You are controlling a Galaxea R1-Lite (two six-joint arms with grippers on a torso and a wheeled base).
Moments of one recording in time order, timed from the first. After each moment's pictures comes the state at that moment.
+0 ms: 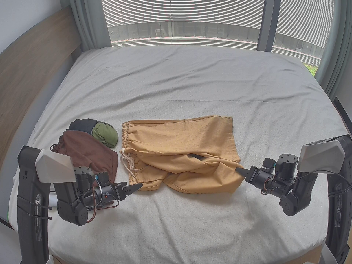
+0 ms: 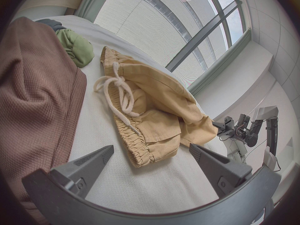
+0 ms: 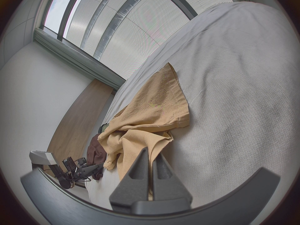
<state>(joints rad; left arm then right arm) -0.12 2.55 -0.63 -1.53 -0.59 -0.34 0.21 2.43 -0.61 -1.54 0.38 0.66</state>
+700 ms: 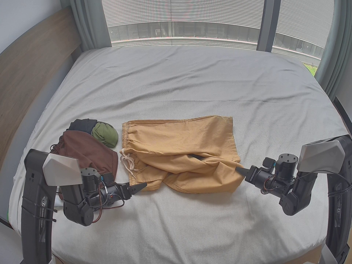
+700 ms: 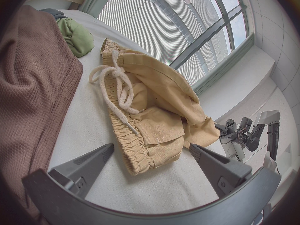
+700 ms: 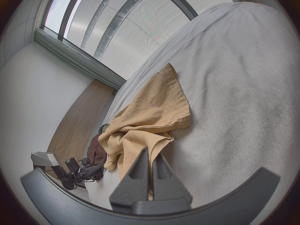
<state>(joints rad) -0.15 2.60 -0.69 -1.53 -0.57 -0.40 0.21 2.43 -0.61 -1.54 0.38 0.66</state>
